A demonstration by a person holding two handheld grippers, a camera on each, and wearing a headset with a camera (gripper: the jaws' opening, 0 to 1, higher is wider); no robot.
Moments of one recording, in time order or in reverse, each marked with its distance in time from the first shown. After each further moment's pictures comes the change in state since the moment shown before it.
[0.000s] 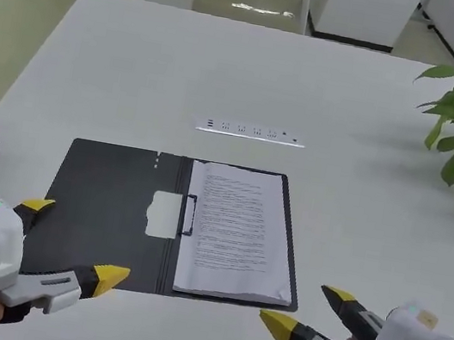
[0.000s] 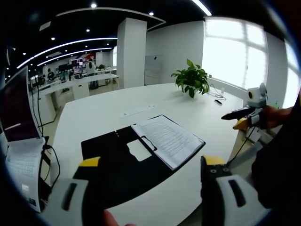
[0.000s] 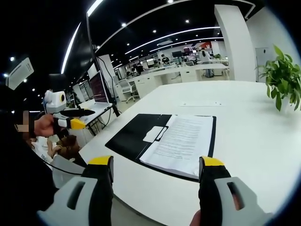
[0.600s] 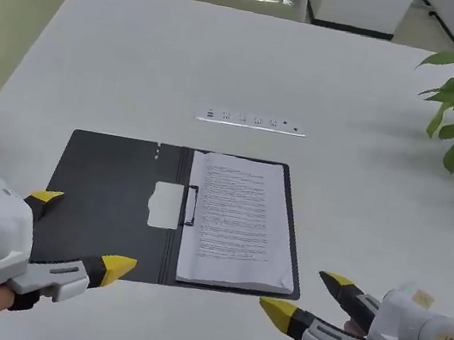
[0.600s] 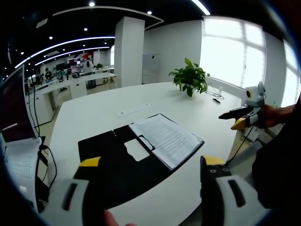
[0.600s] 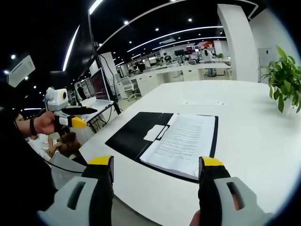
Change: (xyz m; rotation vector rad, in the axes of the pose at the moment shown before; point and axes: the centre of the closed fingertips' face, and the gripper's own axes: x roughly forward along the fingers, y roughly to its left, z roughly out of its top) left arm 0.010 -0.002 -0.003 -0.001 0.010 -0.024; right arm 0.008 0.000 -0.001 -0.021 0.017 0.017
